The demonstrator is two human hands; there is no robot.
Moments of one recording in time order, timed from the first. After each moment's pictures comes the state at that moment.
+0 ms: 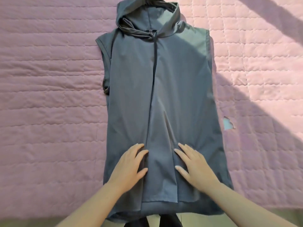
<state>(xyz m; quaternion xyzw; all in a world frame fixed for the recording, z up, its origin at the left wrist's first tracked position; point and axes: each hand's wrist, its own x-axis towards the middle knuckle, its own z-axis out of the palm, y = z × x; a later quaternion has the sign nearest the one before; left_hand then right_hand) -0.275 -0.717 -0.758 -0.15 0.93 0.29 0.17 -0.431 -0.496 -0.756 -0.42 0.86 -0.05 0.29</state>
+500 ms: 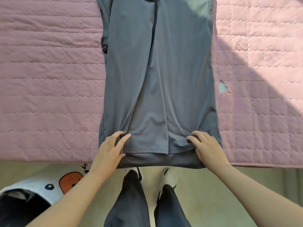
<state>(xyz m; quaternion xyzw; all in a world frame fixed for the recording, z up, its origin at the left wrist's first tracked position) -0.158 -0.665 -0.751 -0.21 0.95 0.20 0.14 -0.400 -0.393 -0.751 -0.49 0.86 0.00 0.17</state>
